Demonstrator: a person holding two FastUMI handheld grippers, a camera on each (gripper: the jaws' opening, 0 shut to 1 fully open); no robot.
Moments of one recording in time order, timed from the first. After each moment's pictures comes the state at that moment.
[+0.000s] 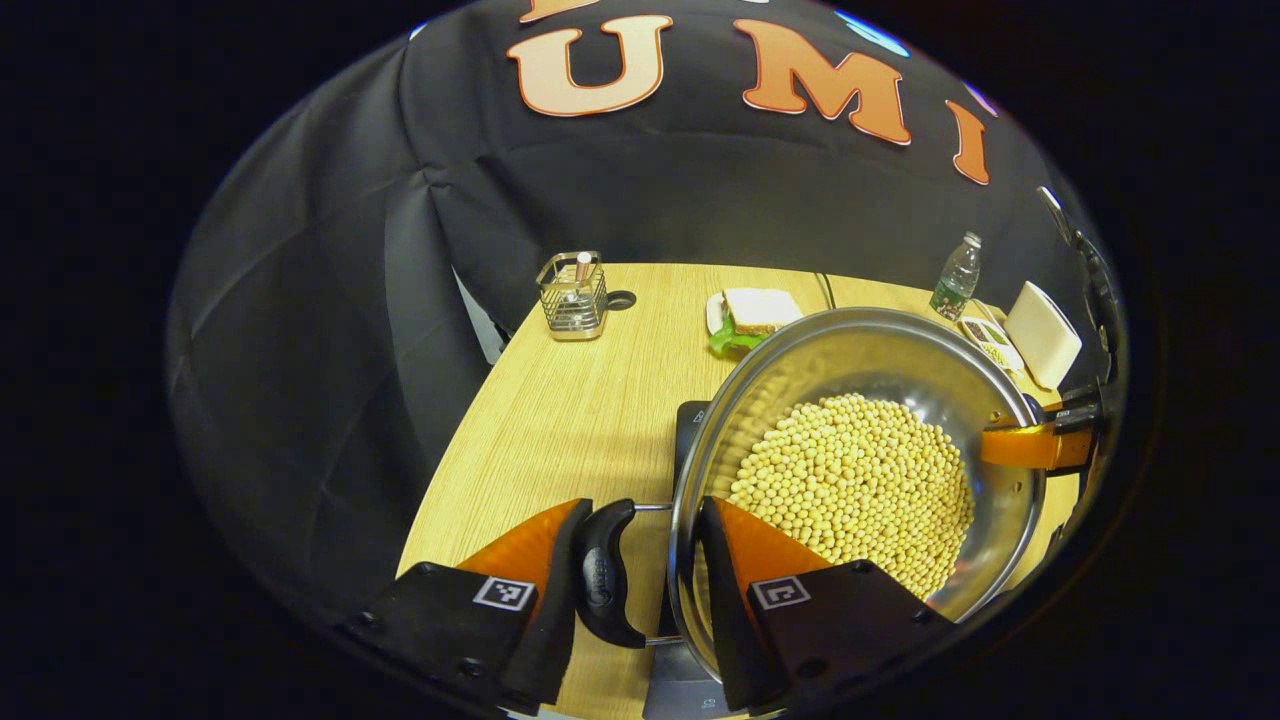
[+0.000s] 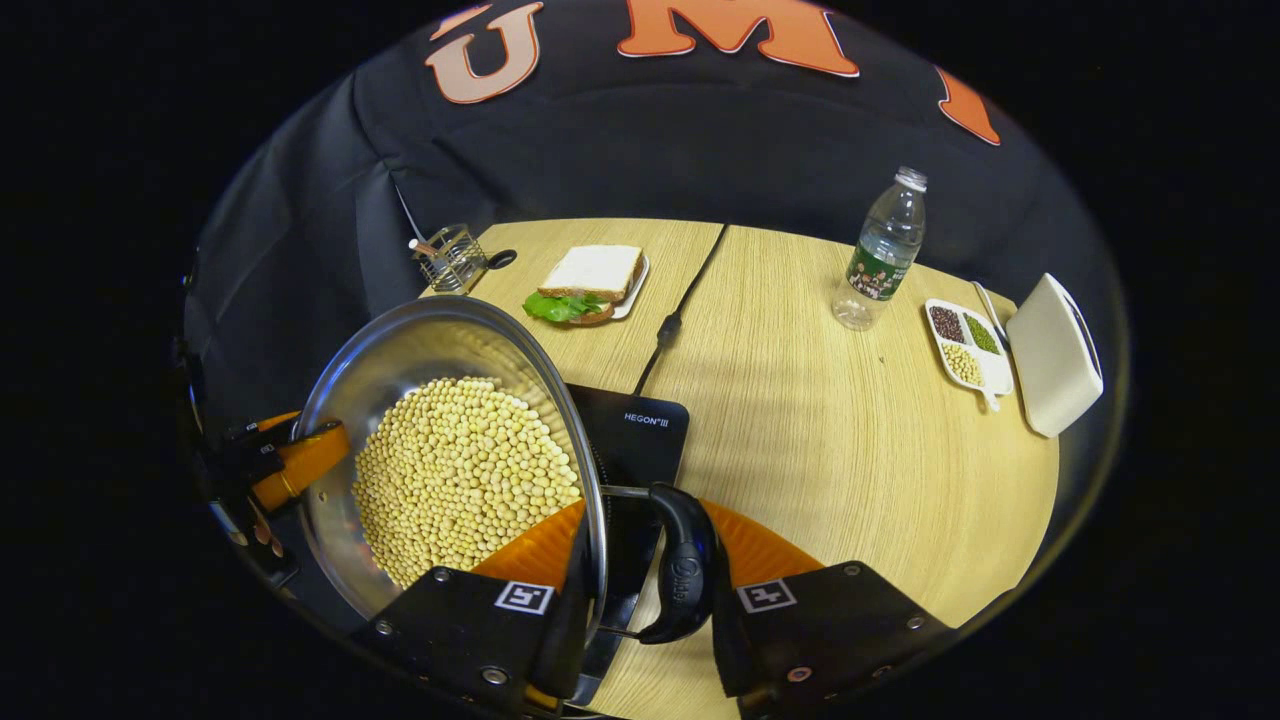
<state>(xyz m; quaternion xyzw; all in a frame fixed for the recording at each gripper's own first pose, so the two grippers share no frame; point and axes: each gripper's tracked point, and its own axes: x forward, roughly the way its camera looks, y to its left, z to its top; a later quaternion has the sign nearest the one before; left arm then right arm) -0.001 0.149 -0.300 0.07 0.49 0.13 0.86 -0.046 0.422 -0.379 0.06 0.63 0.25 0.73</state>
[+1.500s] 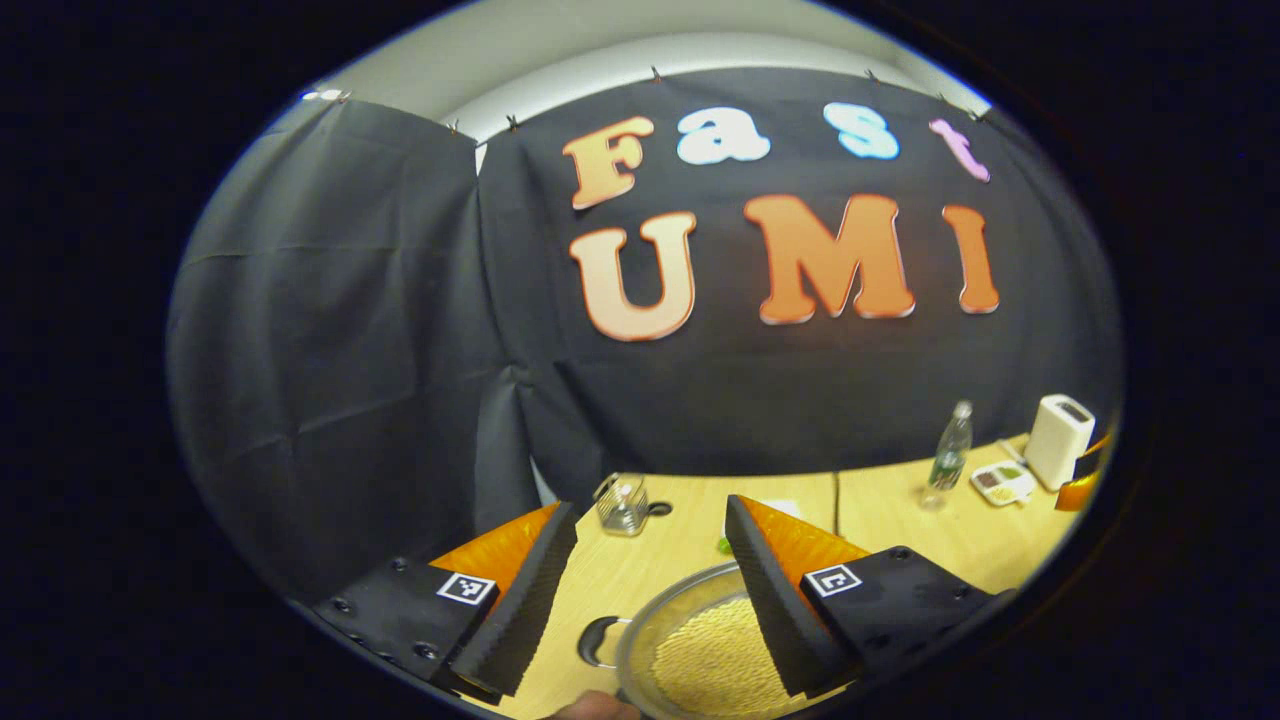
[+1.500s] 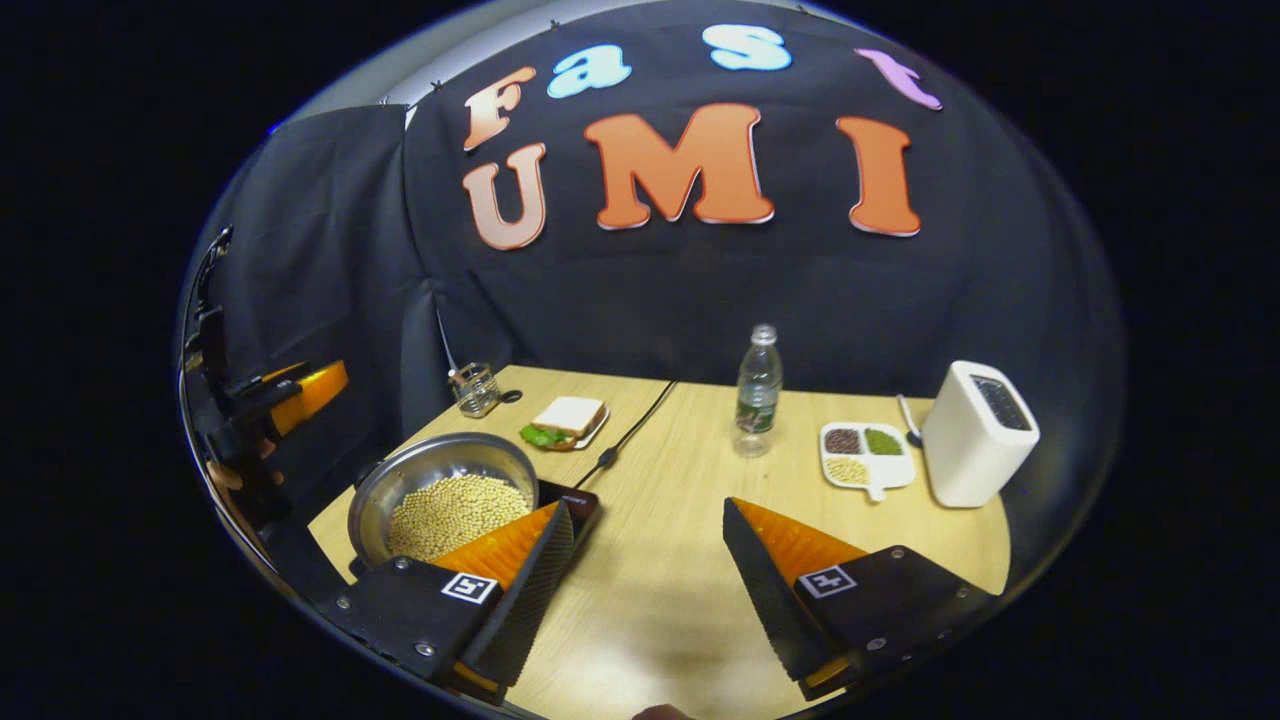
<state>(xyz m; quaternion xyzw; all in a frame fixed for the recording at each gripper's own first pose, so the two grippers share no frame) 0.057 0.044 -0.096 0.14 0.16 0.20 0.96 0.004 0.219 -0.265 0.11 0.39 0.23 0.88</state>
